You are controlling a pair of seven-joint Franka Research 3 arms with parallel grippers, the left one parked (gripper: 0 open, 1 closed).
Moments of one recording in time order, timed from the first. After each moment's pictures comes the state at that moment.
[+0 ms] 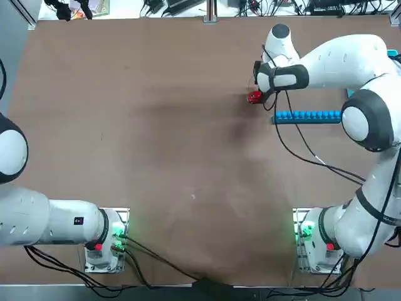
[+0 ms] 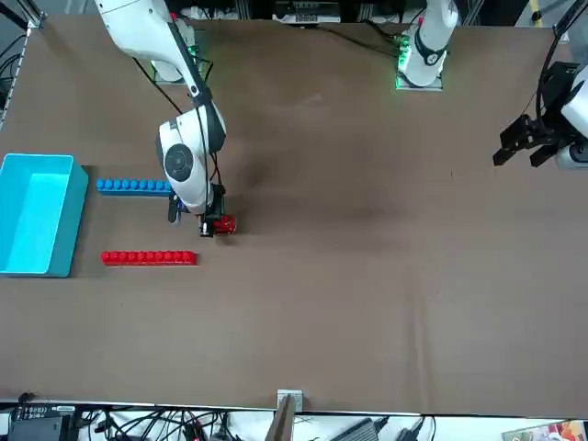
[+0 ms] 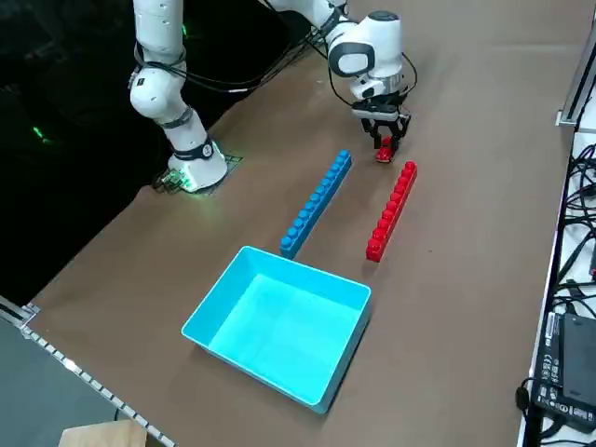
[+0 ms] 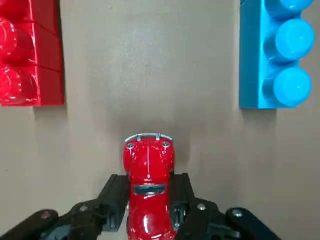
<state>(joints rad) 0.49 0.46 -0.07 -2.03 -0.01 2.49 2.00</state>
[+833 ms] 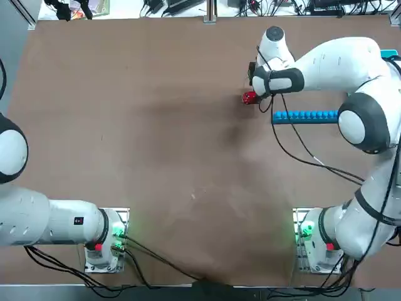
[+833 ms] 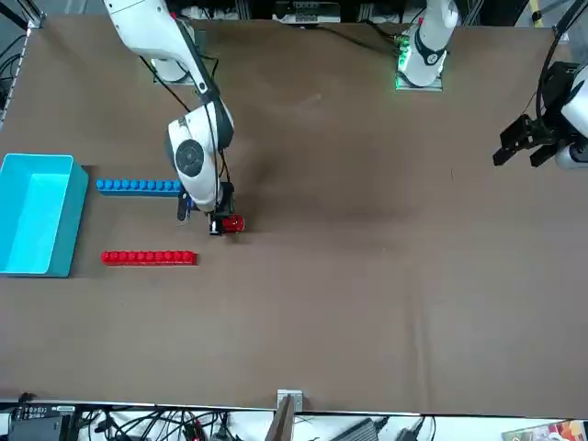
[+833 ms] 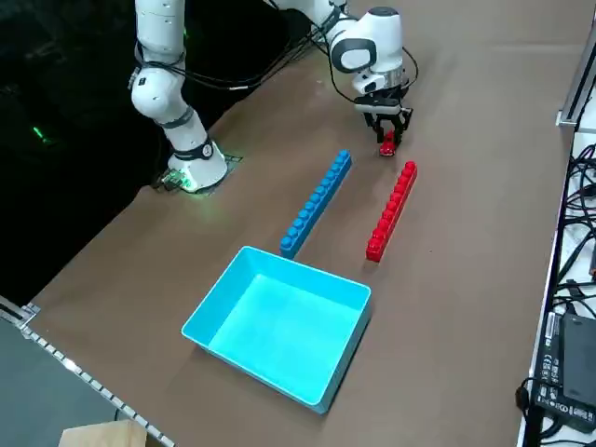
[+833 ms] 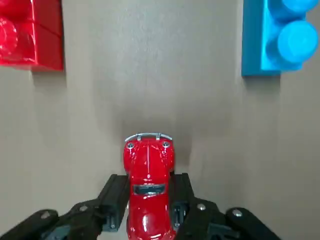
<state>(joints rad) 0.54 0.48 -0.07 -2.01 -0.01 2.51 2.04</state>
